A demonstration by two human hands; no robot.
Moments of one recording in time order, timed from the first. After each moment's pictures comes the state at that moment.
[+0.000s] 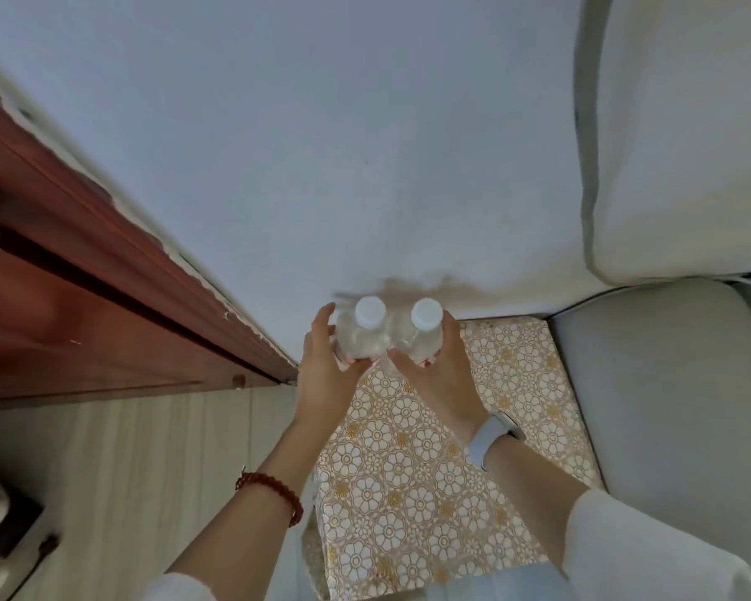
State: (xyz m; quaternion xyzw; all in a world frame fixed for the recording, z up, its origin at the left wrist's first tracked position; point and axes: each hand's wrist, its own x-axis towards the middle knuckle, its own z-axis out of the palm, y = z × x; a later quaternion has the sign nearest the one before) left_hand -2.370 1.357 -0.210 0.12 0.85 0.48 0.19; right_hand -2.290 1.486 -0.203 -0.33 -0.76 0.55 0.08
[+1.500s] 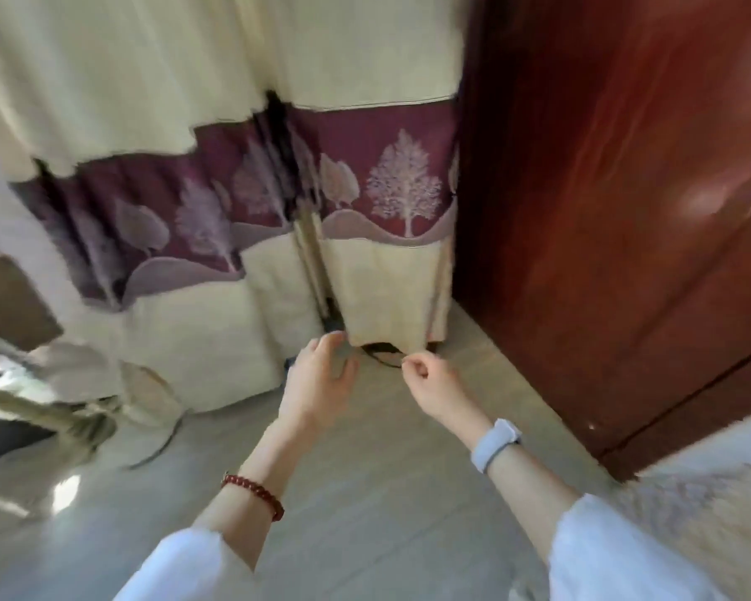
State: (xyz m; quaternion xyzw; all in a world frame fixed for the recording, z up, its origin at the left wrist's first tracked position) left_hand -1.970 0.769 0.050 -0.30 0.90 0.28 -0.15; right_hand -2.074 0.906 0.041 0.23 -0.84 0.42 -0.27
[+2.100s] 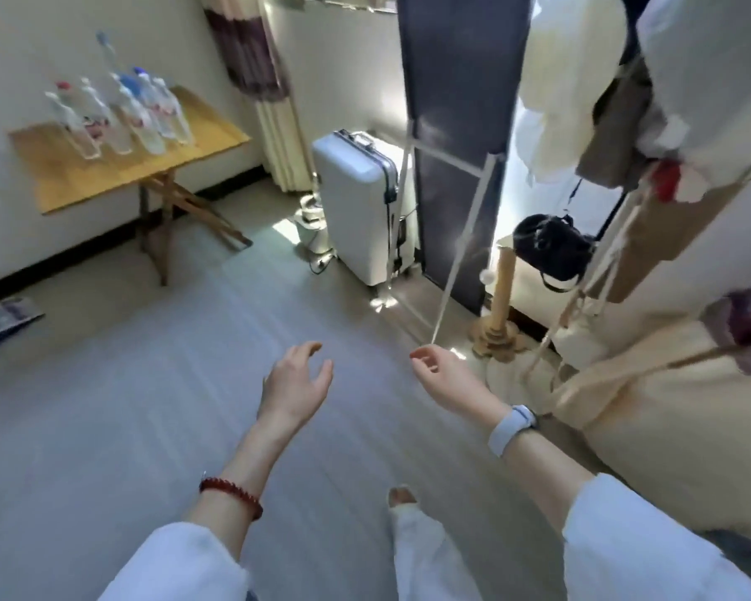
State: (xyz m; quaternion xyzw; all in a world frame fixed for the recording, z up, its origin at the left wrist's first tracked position) left_hand -1.230 0.512 0.040 -0.81 0.50 0.16 -0.26; right_hand -1.431 0.427 0.046 0.74 -0.52 0.12 -0.42
